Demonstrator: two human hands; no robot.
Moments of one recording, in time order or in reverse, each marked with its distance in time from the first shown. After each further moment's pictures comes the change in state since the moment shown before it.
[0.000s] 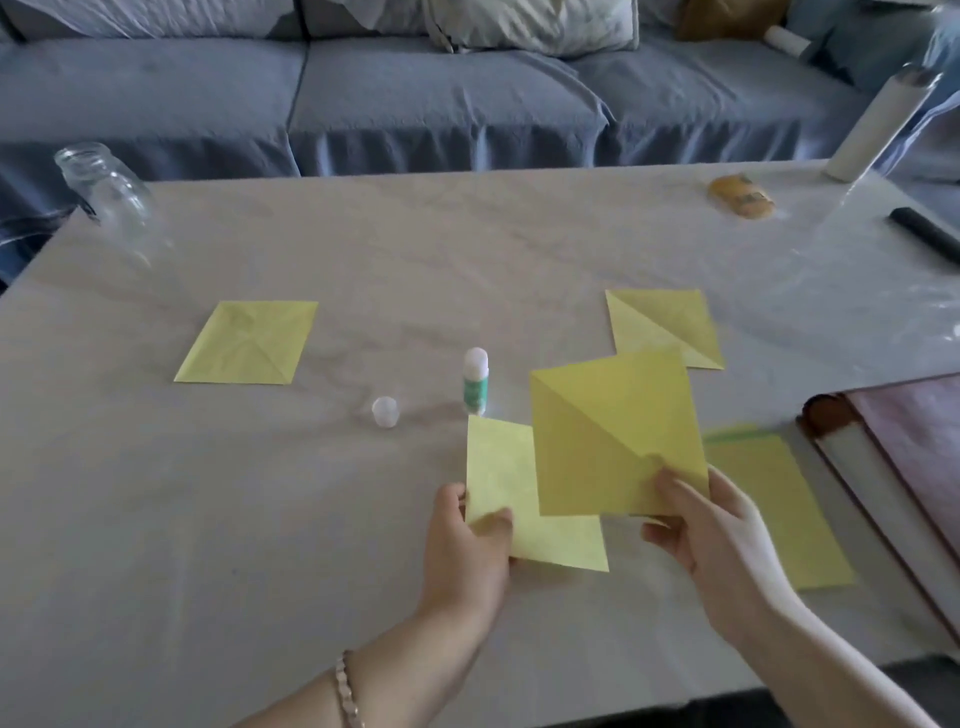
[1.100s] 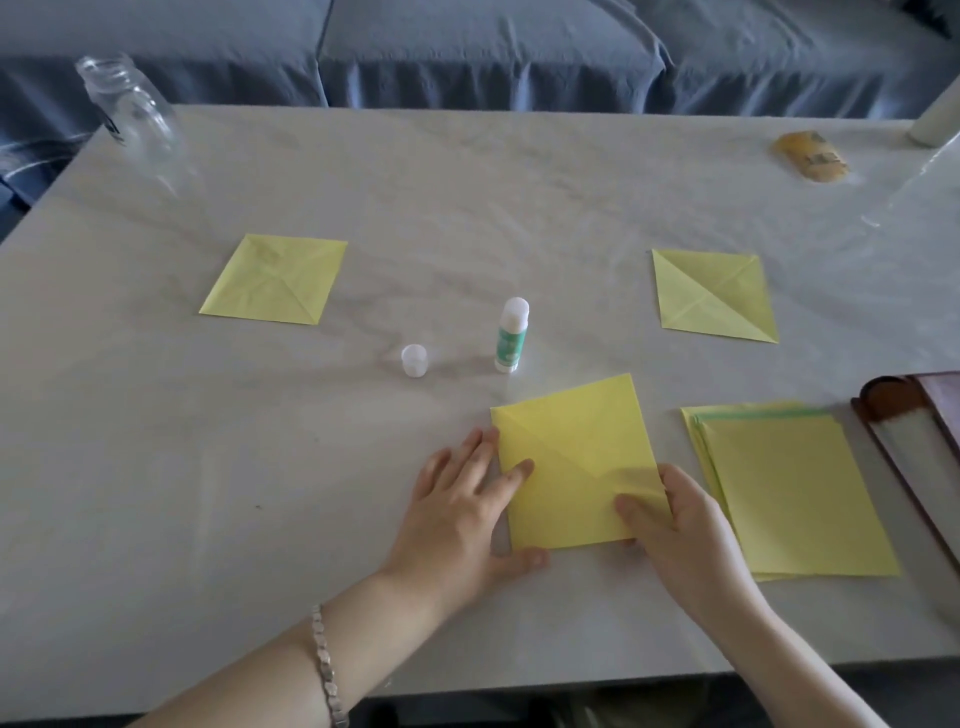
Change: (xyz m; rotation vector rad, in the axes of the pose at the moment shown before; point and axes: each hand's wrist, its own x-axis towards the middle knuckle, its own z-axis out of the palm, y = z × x) left_hand 0.022 -0.036 -0.043 1.031 -0.339 0.673; right_hand 0.002 0.046 0.009 -0.690 -0.169 -0.175
